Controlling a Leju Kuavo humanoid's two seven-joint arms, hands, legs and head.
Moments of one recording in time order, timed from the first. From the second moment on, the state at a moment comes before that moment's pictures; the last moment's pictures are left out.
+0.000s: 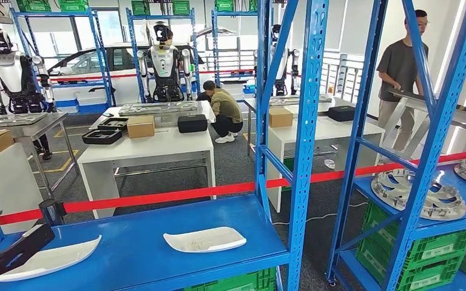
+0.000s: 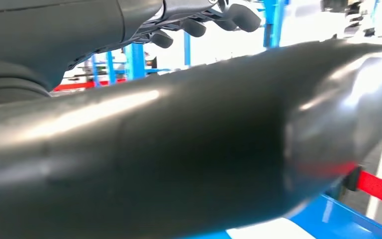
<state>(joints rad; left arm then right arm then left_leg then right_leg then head) -1.15 0.22 -0.55 -0.26 -0.79 0.03 0.01 -0.07 0.09 -0.83 -0.16 0.79 0.11 0.27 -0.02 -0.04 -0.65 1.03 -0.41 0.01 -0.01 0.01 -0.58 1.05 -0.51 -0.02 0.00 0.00</state>
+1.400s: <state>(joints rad) -1.14 0.14 -0.55 -0.27 -0.84 0.05 0.01 -0.06 0.09 -0.86 -0.16 0.78 0.09 0.28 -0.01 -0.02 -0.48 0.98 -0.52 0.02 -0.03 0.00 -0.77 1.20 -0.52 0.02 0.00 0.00</state>
